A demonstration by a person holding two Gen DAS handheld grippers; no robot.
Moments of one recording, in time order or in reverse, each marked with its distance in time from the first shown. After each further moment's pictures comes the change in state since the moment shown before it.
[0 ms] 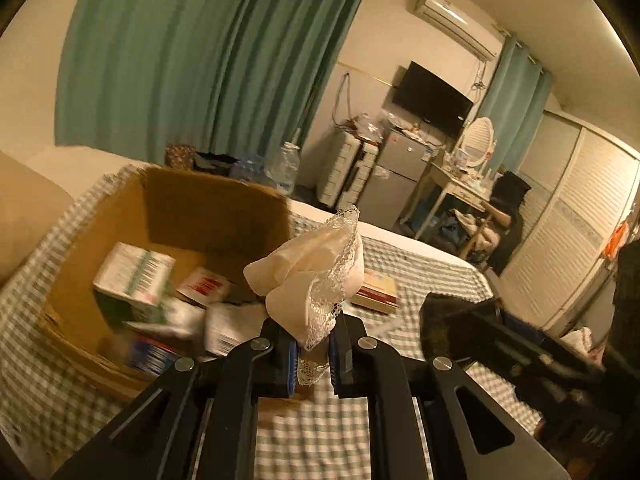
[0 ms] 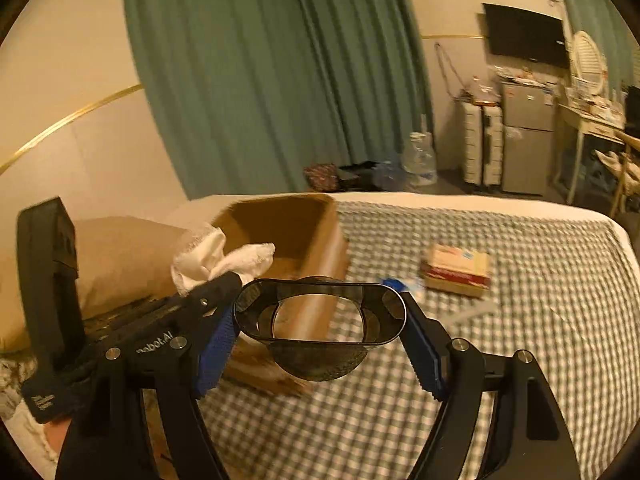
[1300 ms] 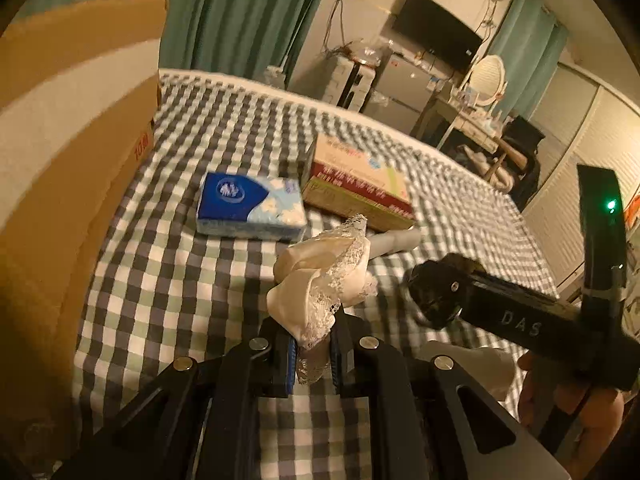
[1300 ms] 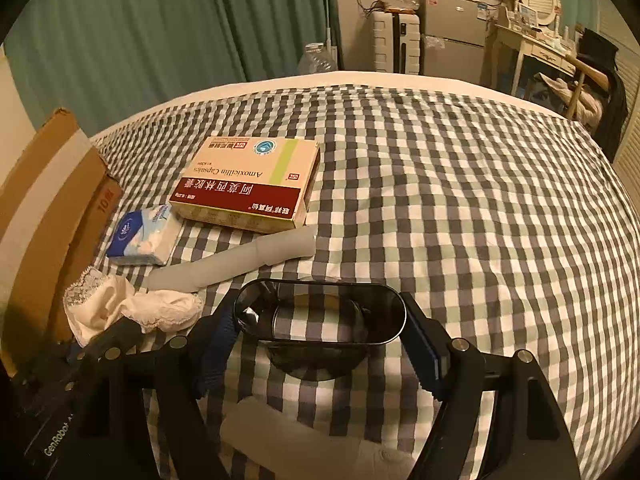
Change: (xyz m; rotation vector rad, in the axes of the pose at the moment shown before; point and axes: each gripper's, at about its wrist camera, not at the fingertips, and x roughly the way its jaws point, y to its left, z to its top) left arm 0.219 -0.082 -0.114 0.011 0.203 -0.019; right arm 0.121 -0.239 -0.074 0.127 0.267 -0.327
